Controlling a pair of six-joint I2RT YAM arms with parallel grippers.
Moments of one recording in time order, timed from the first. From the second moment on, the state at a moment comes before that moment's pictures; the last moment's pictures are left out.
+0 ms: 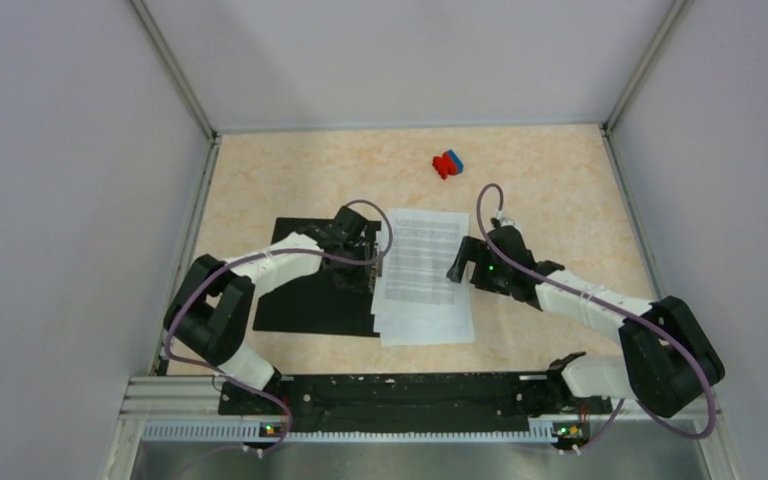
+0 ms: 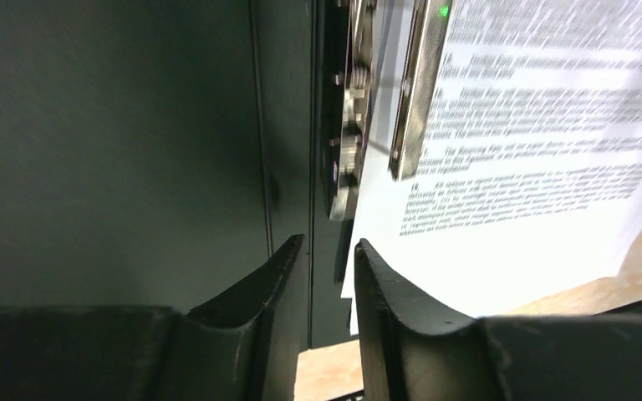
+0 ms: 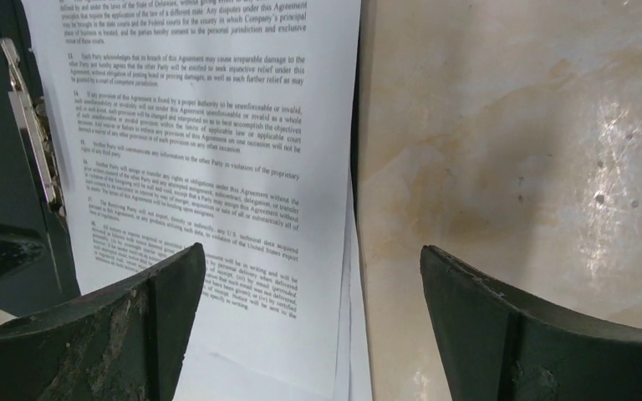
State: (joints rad) left arm -0.55 1.59 0.96 -0.53 0.12 -0.61; right arm 0.52 1.30 0.58 -0.11 0.02 0.70
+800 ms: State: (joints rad) left arm -0.70 1.60 0.91 -0.49 0.08 -0.68; right arm 0.79 1.25 0.53 -0.14 0.11 0.86
